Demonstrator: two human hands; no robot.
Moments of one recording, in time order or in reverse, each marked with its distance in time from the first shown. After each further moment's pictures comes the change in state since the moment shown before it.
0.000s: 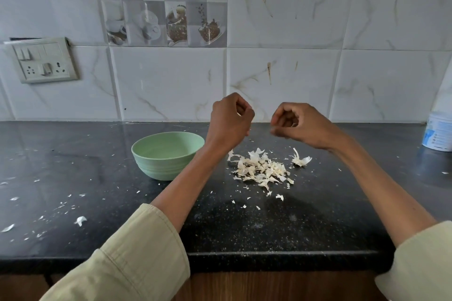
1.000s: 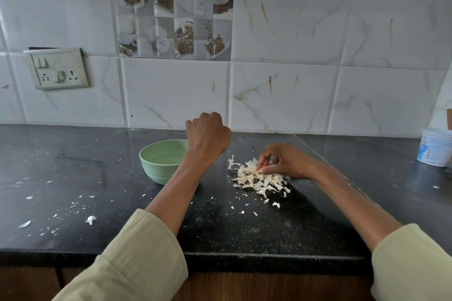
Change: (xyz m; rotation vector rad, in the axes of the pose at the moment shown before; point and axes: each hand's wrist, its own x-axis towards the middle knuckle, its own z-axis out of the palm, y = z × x) left_hand -0.002 -0.001 -0.036 0.786 0.027 -0.090; right_hand 0.001 0.032 0.044 -0.255 -0.262 0.051
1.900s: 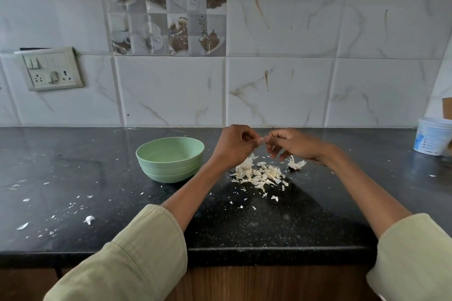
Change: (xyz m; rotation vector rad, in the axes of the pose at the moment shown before) left_hand -0.009 0.015 0.066 -0.680 -0.218 0.222; right_hand -0.003 0.001 -0.026 0.459 -0.015 0.118
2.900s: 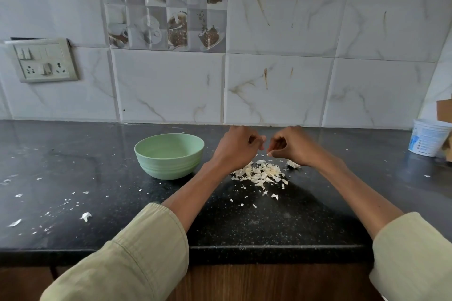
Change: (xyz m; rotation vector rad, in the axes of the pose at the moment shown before) left_hand -0.006 0.005 0.005 0.203 -0.046 0.046; right_hand 0.003 0.016 0.004 -0.528 0.211 -0.123
